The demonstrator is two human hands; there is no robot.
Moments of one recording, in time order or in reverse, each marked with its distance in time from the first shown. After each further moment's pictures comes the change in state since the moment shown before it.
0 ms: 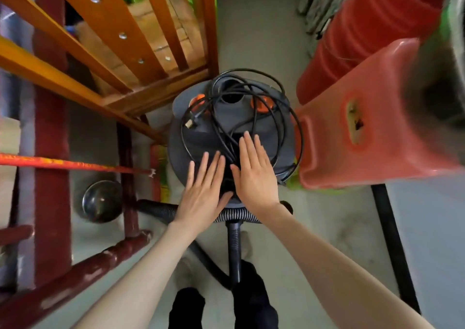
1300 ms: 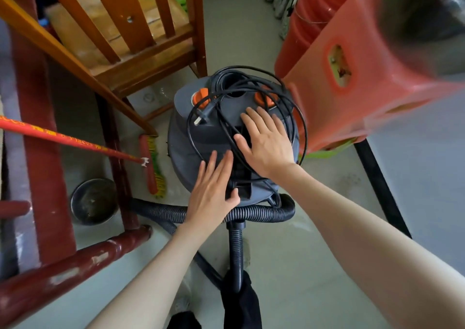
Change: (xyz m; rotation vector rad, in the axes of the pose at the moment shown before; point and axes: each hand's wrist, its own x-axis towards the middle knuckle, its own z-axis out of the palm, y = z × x) left_hand -0.095 0.008 0.040 -0.246 0.114 0.127; right_hand -0.063 -0.020 0.007 -0.205 -0.044 0.096
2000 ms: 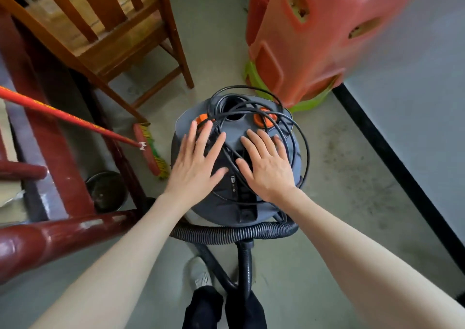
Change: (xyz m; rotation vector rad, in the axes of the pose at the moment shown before) left_hand -0.103 -0.011 -0.019 0.289 -0.007 0.312; right_hand -0.202 -0.058 0.051 0.019 0.143 0.184
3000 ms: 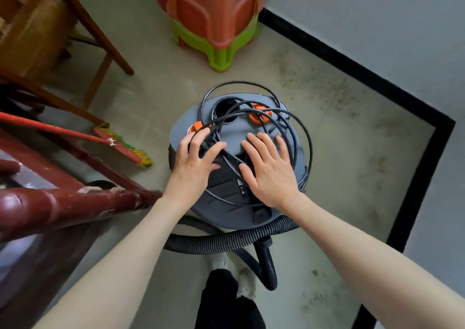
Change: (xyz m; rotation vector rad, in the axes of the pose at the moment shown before) left_hand -0.160 0.028 0.031 -0.246 0.109 0.454; right_hand -0.233 -0.101 0.039 -0.012 0.165 0.382
